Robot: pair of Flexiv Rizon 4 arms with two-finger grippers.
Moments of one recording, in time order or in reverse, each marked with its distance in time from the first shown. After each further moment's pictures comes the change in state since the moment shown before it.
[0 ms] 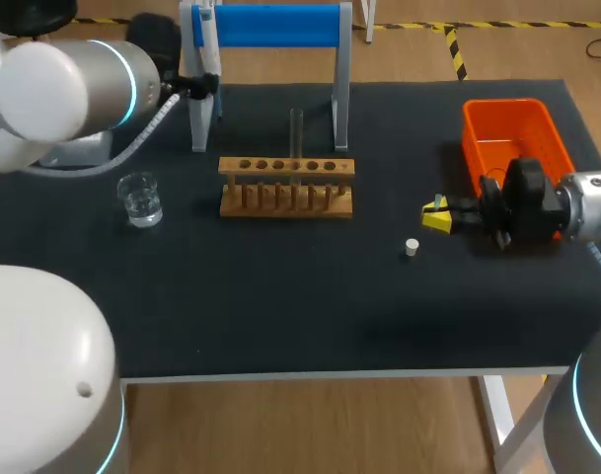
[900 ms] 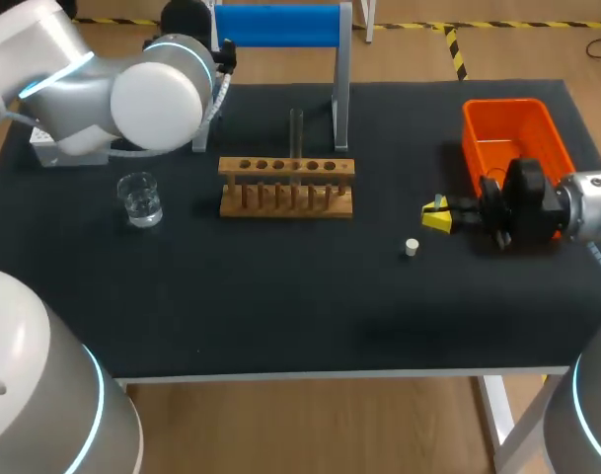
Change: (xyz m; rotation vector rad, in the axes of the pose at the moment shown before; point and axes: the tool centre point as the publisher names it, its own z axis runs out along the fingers) left arm -0.008 -0.040 0.063 0.125 -0.250 -0.102; right arm 0.000 0.000 0.000 0.000 0.000 0.000
